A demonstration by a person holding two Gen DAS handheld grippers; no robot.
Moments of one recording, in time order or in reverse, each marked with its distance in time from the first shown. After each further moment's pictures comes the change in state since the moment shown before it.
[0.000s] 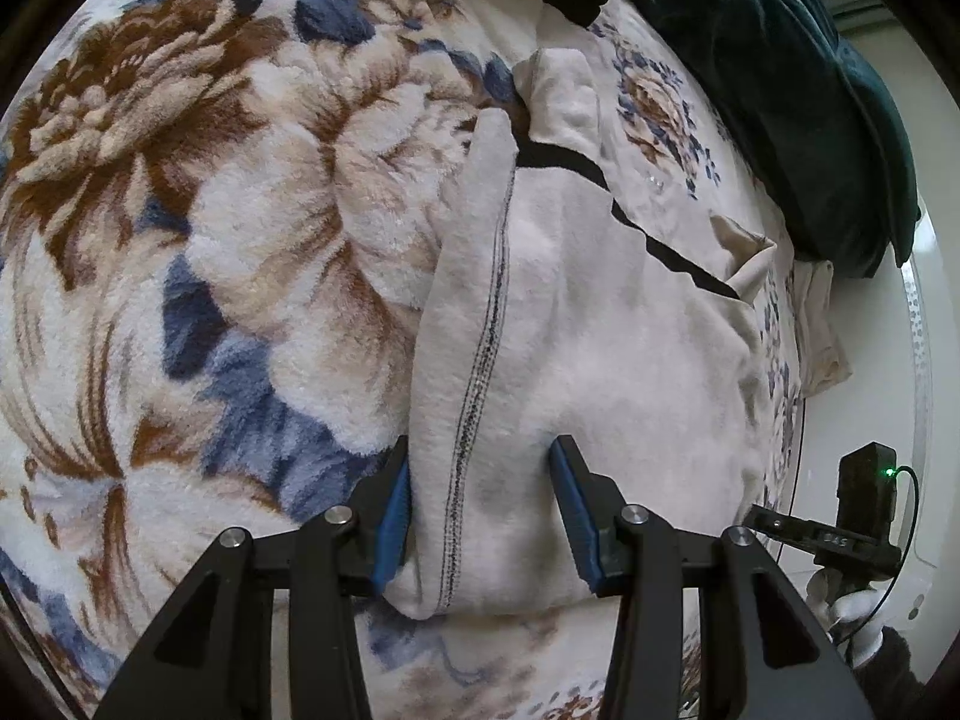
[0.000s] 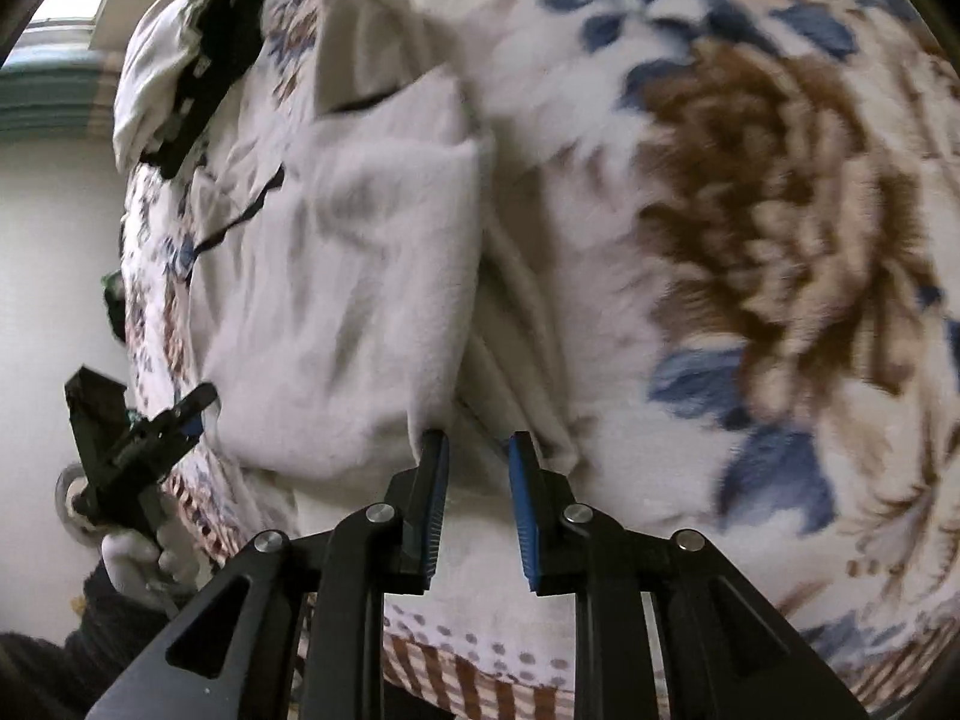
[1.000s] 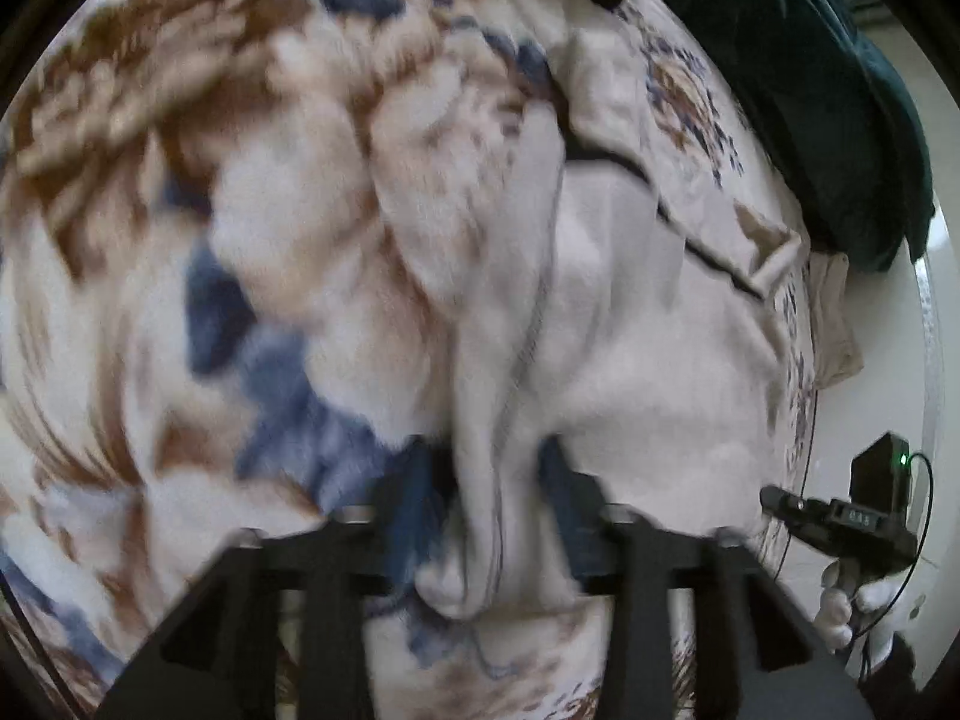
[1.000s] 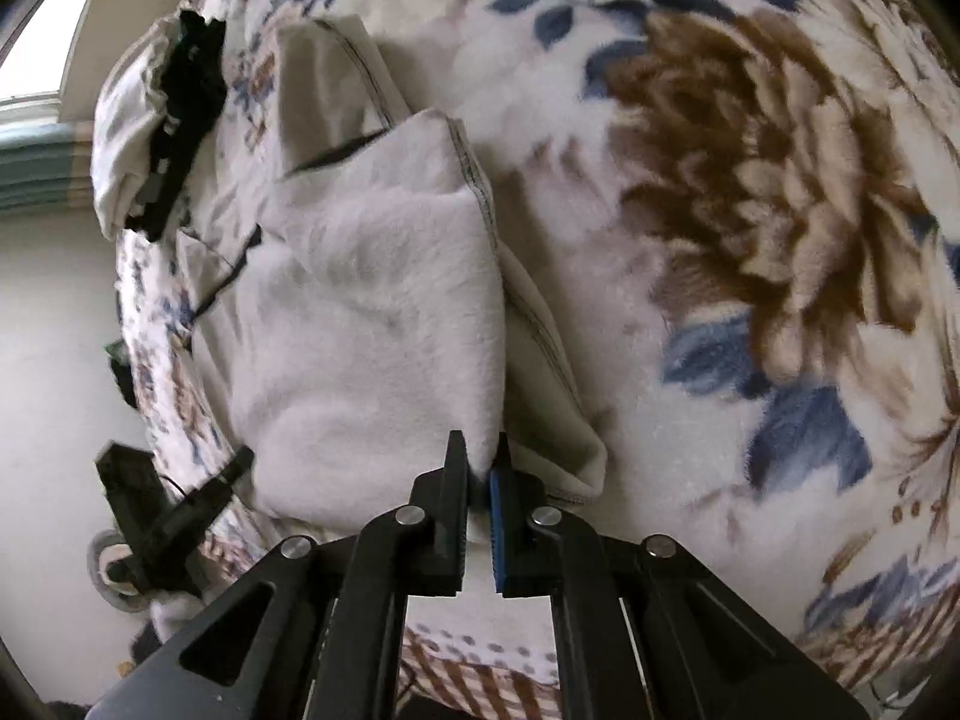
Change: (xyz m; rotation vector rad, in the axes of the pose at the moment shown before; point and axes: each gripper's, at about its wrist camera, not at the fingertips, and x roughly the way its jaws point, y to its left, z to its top) left arm -0.002 0.010 0.013 -0.010 0.039 0.037; right arm 0.001 -0.001 -0.002 0.166 -0.044 0.012
